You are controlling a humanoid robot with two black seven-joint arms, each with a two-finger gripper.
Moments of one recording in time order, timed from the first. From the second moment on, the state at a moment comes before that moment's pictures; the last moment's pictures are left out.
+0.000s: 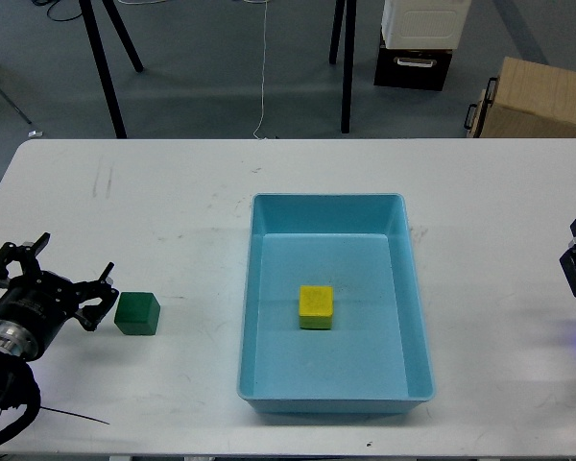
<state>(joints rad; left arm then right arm) 0.15 0.40 -1.40 -1.73 0.01 0.20 0.15 -0.21 -0.27 1.54 1.34 0.52 0.49 -0.08</state>
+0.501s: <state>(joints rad) -0.31 0.91 -0.91 -1.72 0.01 0.07 0.24 -0.21 -0.26 1.54 1.33 0.51 0.49 -0.08</state>
